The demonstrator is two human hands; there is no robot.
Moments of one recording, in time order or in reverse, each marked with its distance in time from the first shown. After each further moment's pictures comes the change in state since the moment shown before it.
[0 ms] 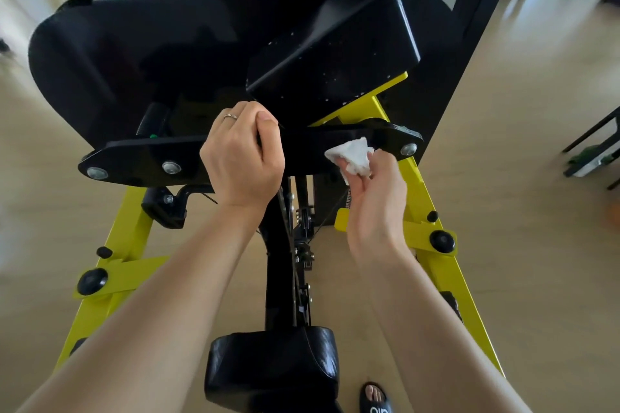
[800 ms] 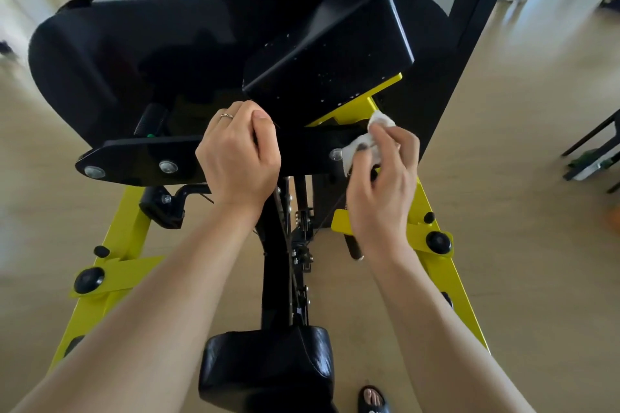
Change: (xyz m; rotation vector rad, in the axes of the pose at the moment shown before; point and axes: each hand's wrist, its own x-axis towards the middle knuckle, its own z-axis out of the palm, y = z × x) left_hand 0.000 0.004 -0.001 0.059 -0.015 -0.029; right_hand 0.016 0.004 -0.015 -0.820 0.003 -0.884
